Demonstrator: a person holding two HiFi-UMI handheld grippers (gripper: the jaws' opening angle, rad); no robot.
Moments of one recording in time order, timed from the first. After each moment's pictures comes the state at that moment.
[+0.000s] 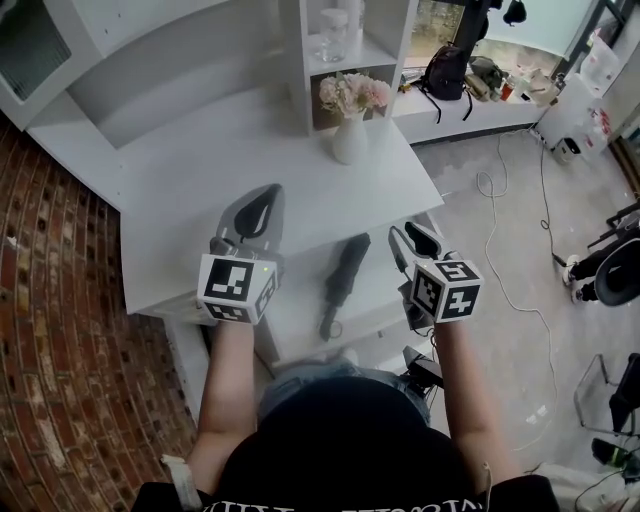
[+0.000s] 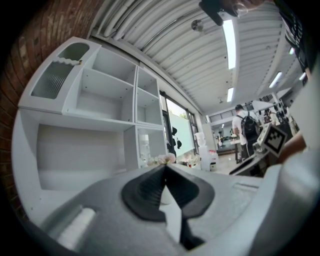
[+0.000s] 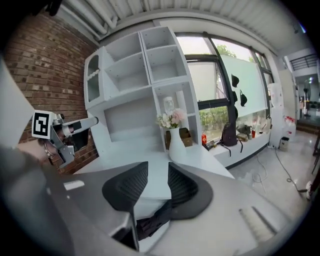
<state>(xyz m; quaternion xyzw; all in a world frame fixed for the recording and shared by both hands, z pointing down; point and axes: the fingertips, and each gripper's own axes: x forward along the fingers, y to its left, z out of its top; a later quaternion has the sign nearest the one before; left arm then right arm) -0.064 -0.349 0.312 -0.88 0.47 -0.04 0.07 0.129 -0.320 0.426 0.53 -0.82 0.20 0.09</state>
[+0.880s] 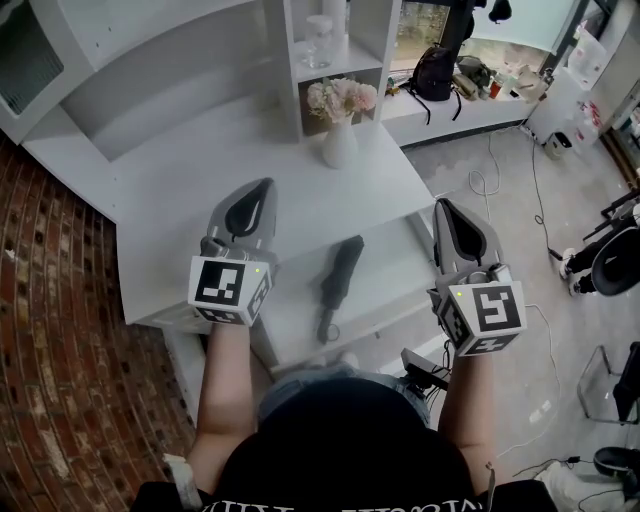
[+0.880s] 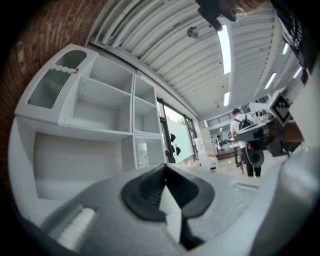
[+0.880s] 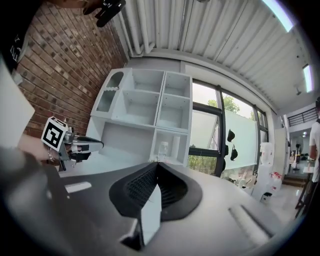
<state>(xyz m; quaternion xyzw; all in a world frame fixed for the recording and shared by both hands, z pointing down) -0.055 -0.344 0.279 -0.88 0.46 -0.01 0.10 0.161 -0.280 0.272 0.60 -0.80 -0.04 0.06</state>
